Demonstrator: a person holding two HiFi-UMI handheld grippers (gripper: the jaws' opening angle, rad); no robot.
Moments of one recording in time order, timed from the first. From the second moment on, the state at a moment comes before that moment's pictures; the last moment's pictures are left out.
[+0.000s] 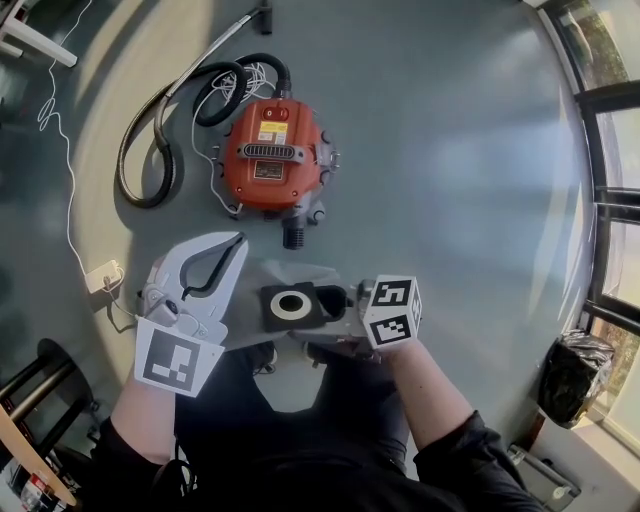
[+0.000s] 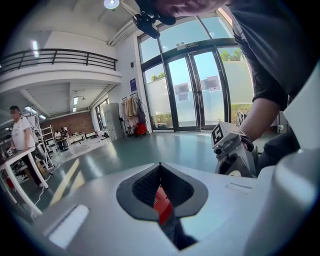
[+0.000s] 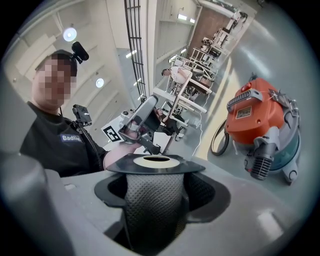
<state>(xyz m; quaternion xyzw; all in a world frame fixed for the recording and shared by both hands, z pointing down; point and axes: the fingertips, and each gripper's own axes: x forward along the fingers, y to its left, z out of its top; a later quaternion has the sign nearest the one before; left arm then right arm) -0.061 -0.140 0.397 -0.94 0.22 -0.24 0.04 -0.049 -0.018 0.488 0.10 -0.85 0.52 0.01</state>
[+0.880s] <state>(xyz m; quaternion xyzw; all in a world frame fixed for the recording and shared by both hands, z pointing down) -0.050 -0.165 0.497 -0.95 0.22 -0.22 0.06 -0.056 -0.042 0.590 0.09 -0.86 0.51 0.00</state>
